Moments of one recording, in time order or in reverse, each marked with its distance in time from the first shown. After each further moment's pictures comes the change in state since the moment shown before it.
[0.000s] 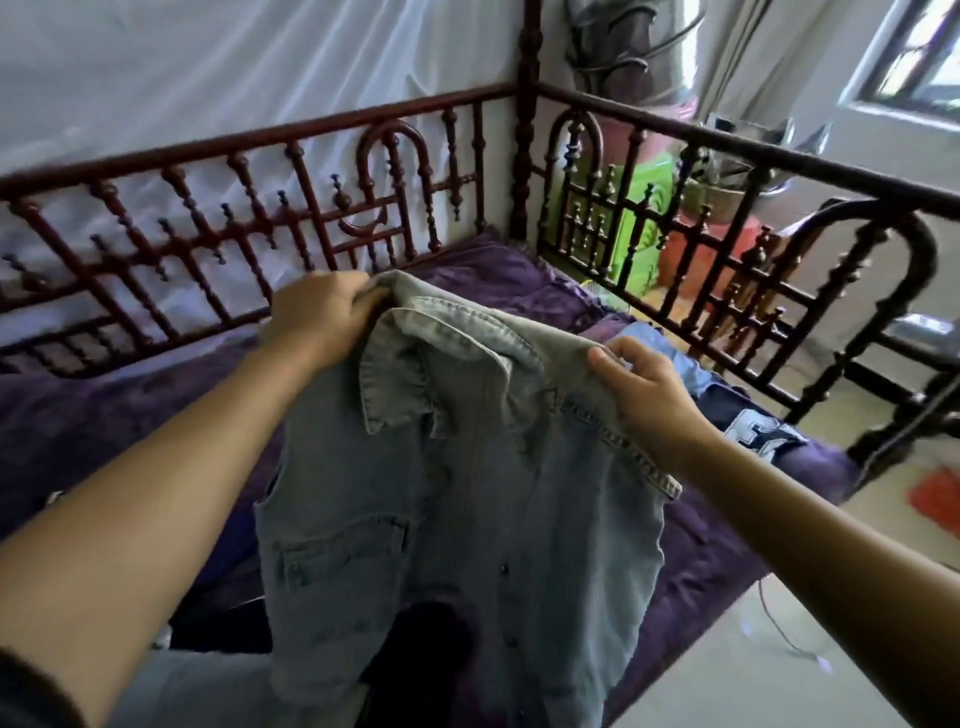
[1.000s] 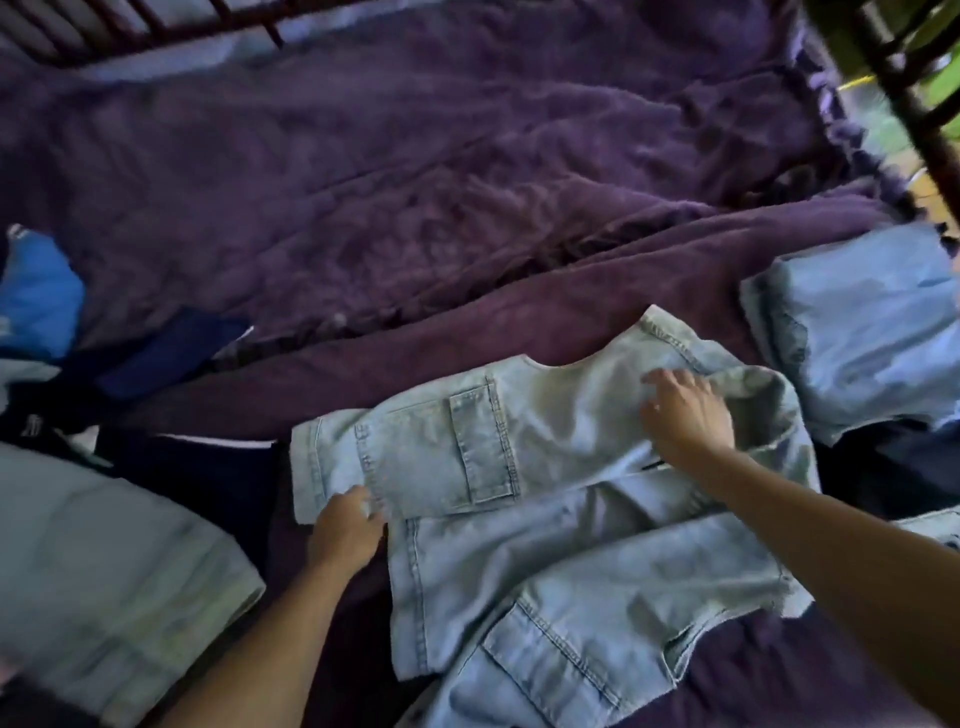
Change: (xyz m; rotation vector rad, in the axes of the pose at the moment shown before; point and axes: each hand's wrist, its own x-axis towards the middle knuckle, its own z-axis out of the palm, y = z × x) left_hand -0.204 0.058 0.359 -0.239 -0.793 -1.317; right_hand 0.276 0.368 -0.006 -1.176 -0.604 0.095
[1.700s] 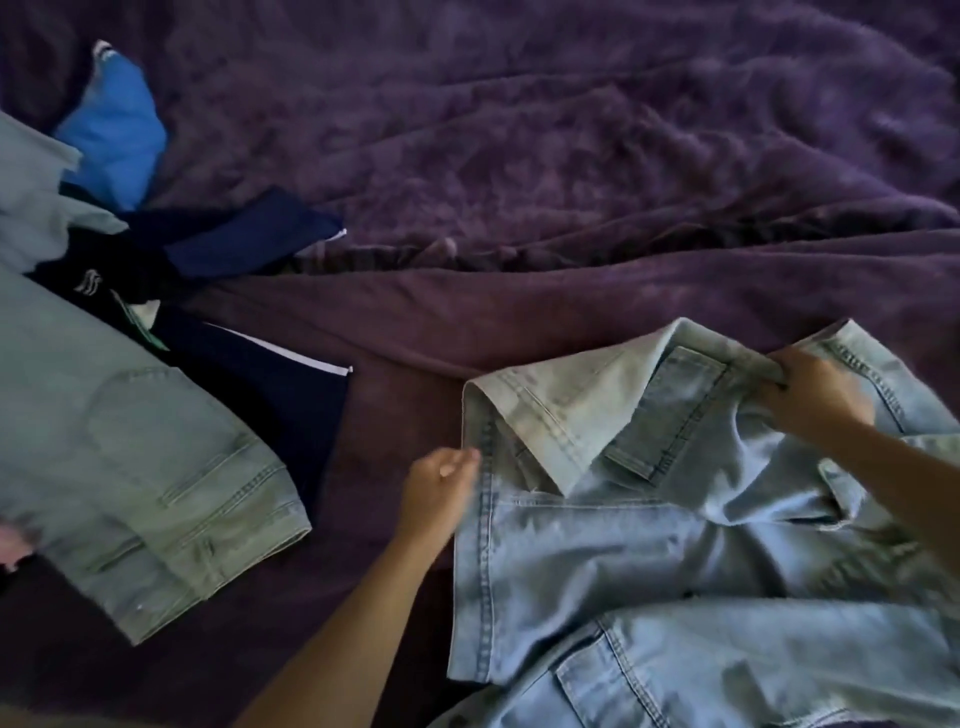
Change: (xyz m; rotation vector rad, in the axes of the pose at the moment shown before) left_hand 0.041 -0.032 0.039 -0.783 0.007 -0.076; right_hand 0.086 -0.054 0.040 -0.123 -0.055 -0.016
